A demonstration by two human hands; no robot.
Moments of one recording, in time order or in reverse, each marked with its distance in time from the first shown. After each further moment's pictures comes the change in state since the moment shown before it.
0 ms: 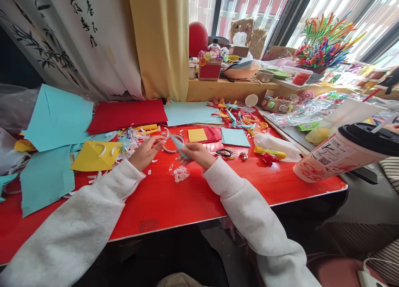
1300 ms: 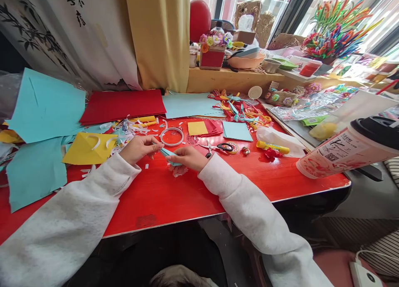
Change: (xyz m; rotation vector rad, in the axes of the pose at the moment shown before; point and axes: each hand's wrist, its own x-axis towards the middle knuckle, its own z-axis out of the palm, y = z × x) left_hand -0.003 0.008 -0.008 -0.540 -0.197 -0.335; right_hand -0.003 0.010 0.020 -0.171 -0.208 0.159
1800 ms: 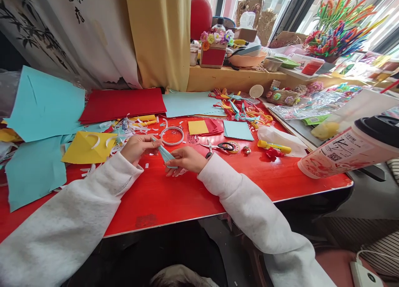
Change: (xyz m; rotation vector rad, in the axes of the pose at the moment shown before) left_hand -0.001 -0.003 0.003 -0.342 0.050 -0.088; right_hand -0.001 -0.003 0.004 0.006 -0.088 -0.008
